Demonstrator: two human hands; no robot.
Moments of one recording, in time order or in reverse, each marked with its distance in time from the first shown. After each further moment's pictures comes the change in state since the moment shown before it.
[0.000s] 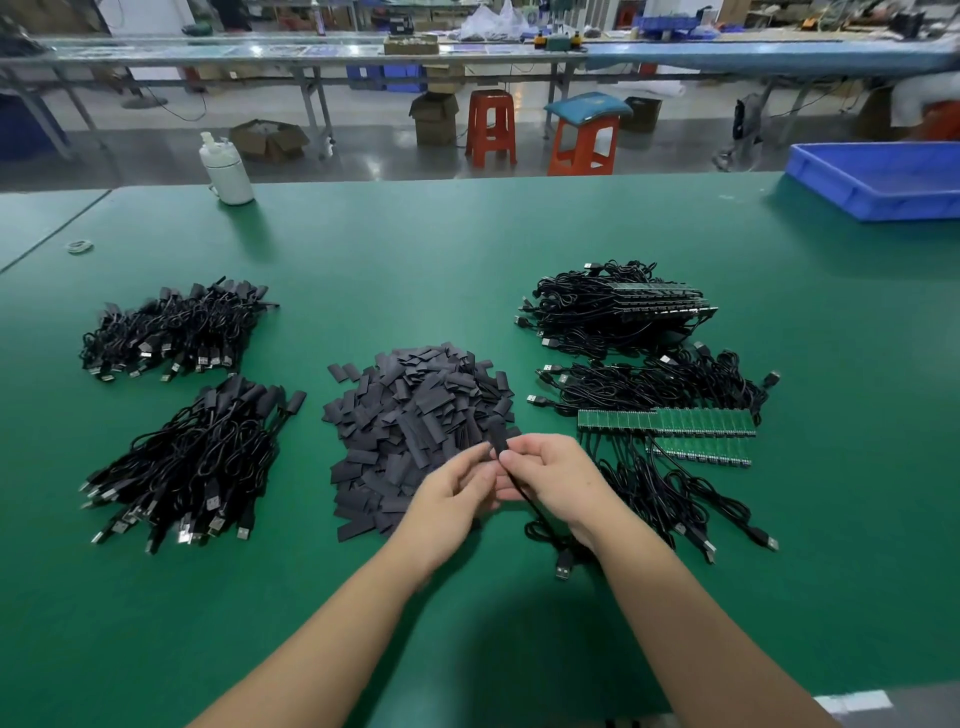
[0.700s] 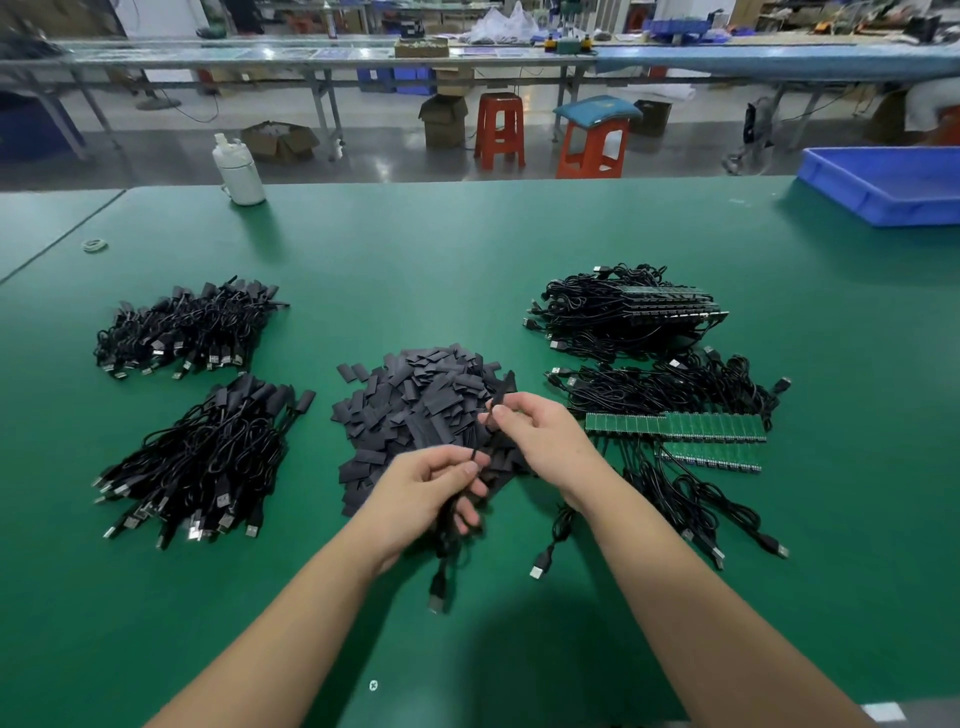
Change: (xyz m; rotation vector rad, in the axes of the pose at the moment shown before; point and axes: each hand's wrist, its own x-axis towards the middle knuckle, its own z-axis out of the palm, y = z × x) left_hand -0.007 0.026 -0.035 -0.021 -0.077 -0.025; right_hand 0.015 -0.039 0.013 -0.240 0.088 -0.136
